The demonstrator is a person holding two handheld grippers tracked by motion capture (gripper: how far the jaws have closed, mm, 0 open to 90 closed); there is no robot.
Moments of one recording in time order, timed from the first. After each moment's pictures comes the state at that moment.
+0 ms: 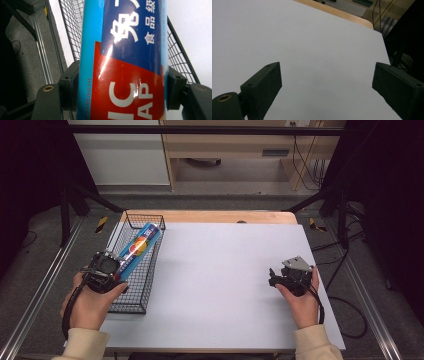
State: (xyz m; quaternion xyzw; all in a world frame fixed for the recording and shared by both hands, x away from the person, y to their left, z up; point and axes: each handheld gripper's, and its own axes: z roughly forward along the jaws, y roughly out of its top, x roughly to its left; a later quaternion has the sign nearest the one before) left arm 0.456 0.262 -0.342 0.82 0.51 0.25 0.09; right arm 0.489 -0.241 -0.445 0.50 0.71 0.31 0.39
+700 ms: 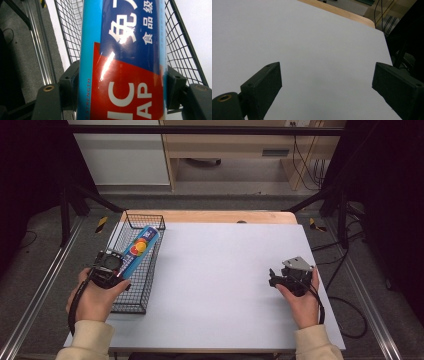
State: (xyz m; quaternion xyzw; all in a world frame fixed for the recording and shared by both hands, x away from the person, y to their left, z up) left arm 0.473 0.262 -0.354 0.82 0.53 0.21 0.07; right arm 0.489 -0.242 -0.445 0.50 0.71 0.31 0.38
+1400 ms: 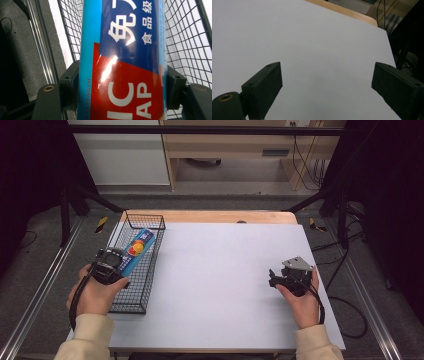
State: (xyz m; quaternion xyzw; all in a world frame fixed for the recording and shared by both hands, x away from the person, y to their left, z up) left arm 0.487 0.268 -0.359 0.81 0.55 0.19 0.03; right arm 0.489 -0.242 -0.446 0.50 0.71 0.31 0.37
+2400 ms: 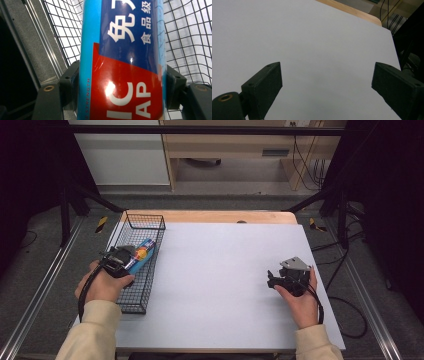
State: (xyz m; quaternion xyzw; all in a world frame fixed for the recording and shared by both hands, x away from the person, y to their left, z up) left arm 0.518 0.258 -0.377 0.83 0.54 0.15 -0.05; right arm 0.490 -0.239 -0.448 0.49 0.73 0.31 0.37
